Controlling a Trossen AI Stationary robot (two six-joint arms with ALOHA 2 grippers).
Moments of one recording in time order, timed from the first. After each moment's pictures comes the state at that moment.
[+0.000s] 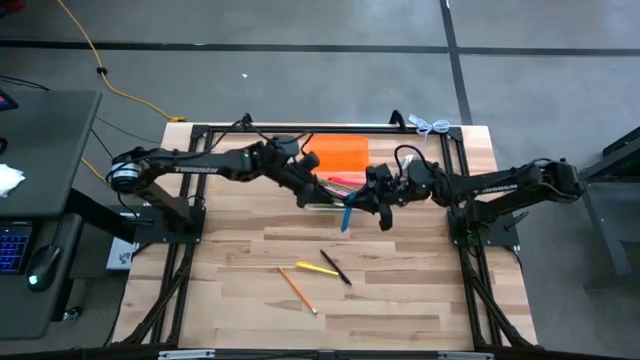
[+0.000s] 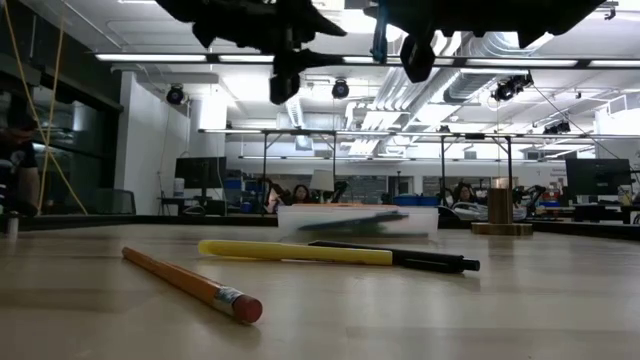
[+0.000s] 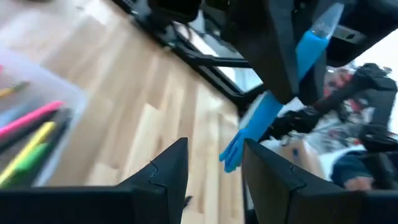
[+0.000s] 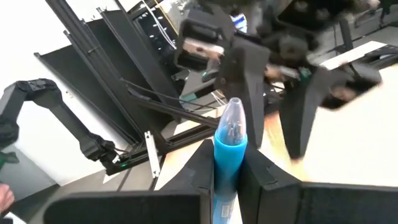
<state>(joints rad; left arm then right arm) 0.22 1.51 1.09 0.03 0.53 -0.63 -0.07 1.21 0.66 0.52 -0.23 0.49</state>
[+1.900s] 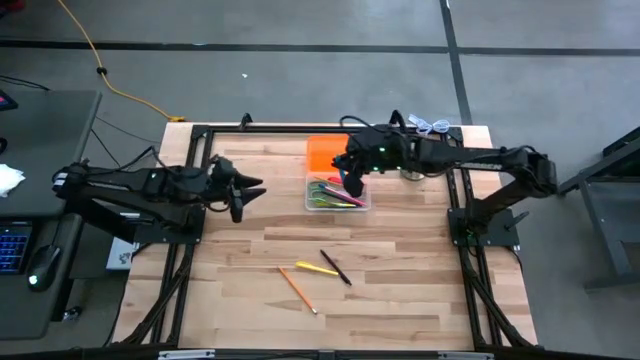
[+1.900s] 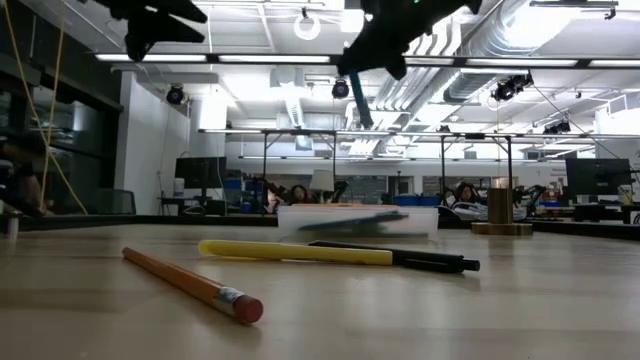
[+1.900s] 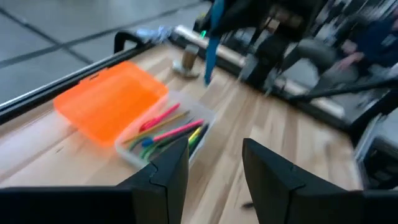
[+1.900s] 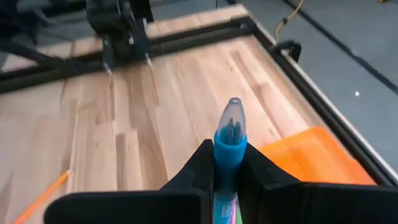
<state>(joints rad) -0.12 0.69 0.71 -0.36 -0.40 -0.47 -0.23 1.42 1.18 -0.24 0.00 0.11</state>
